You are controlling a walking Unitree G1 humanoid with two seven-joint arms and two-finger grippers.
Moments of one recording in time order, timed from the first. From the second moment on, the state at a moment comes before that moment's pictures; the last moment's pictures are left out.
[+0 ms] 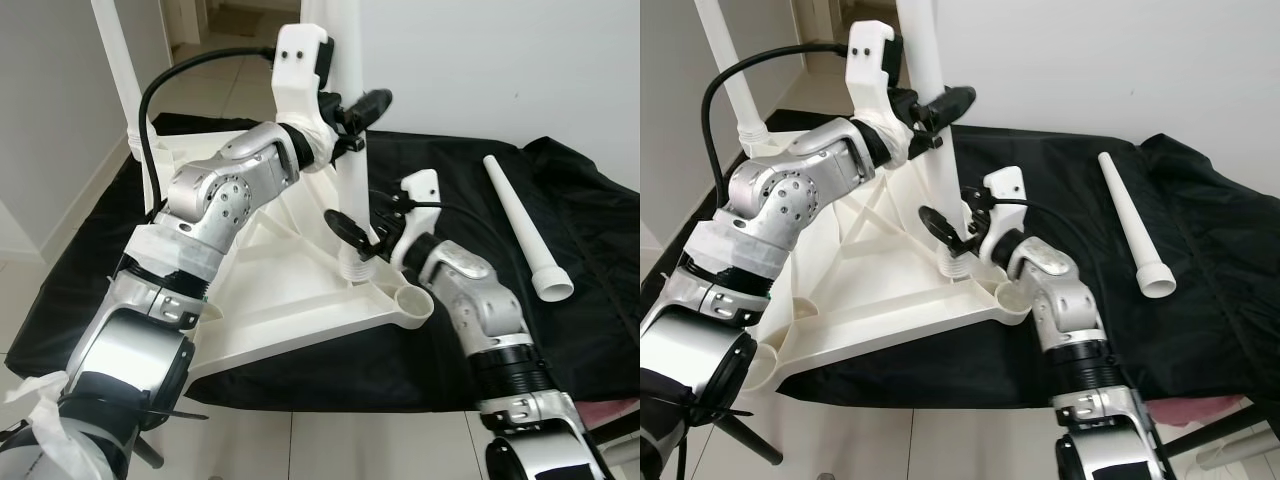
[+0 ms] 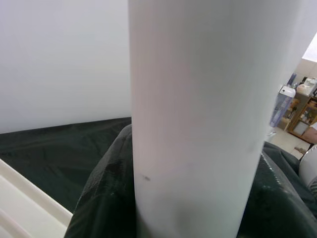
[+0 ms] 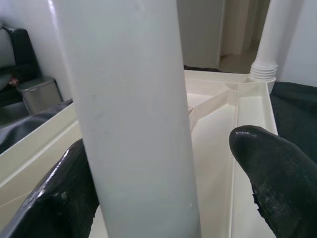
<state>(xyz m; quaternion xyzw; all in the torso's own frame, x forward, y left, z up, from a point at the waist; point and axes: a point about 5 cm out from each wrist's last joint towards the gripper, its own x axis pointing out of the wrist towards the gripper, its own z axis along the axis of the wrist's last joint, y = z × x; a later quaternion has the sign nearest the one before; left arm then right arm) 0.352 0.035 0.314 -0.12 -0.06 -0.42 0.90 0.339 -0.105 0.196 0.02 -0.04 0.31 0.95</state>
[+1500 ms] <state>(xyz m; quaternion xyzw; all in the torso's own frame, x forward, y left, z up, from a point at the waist) 0.345 -0.027 0.325 -0.07 -0.11 -0.33 0.94 0.351 -0.074 0.192 -0.01 -0.08 0.03 1.00</state>
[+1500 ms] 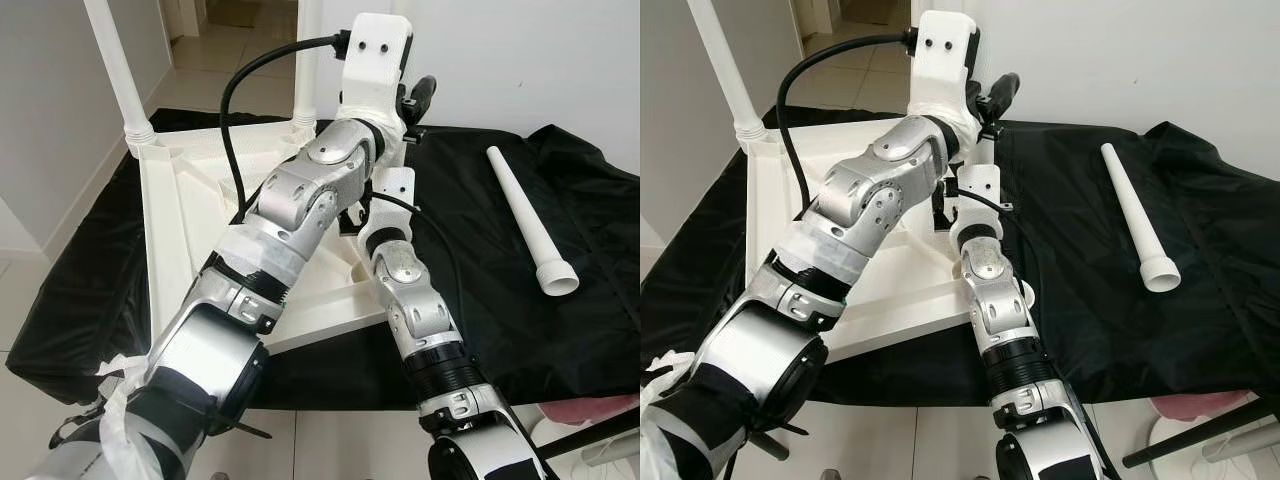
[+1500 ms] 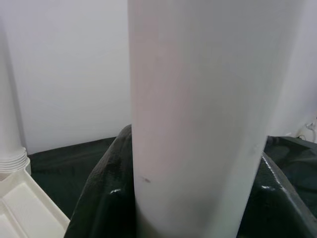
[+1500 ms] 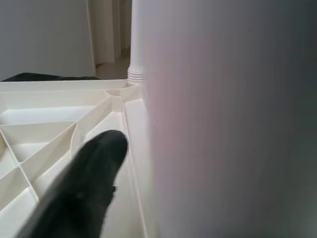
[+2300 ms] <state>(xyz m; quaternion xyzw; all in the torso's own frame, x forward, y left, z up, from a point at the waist) 0.336 -0.031 0.335 -0.07 -0.15 -0.33 0.93 0.354 -0.098 0.191 0.03 -0.07 -0.03 1.00</state>
